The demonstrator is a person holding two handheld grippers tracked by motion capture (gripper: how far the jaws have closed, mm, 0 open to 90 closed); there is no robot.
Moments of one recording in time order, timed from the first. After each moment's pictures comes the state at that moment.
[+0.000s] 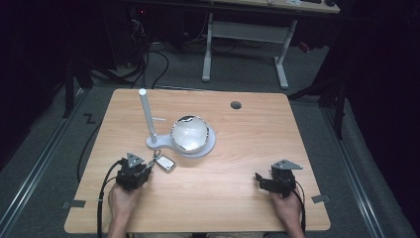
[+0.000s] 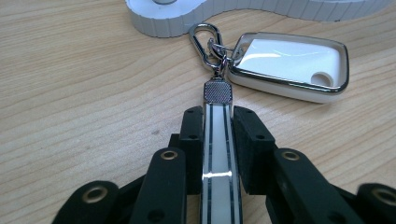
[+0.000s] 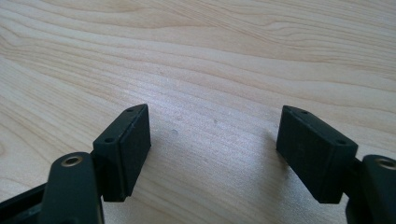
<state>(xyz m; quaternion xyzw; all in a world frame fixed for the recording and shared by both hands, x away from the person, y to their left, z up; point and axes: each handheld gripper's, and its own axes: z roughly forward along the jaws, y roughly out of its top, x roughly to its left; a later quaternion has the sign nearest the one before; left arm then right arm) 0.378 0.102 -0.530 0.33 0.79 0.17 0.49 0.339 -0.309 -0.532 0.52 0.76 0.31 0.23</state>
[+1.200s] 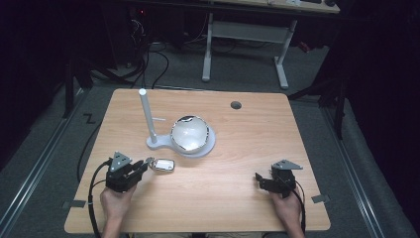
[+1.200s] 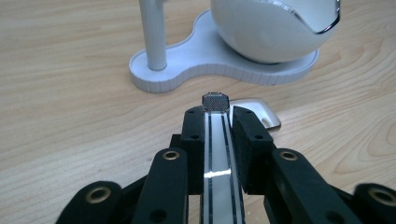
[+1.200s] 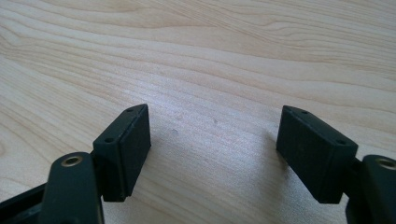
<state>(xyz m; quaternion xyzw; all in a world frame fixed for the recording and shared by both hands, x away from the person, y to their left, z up) 0.348 0.121 -0.474 0.30 0.76 0.11 0.57 0.339 -0.309 -0.532 0.52 0.76 0.31 0.23</state>
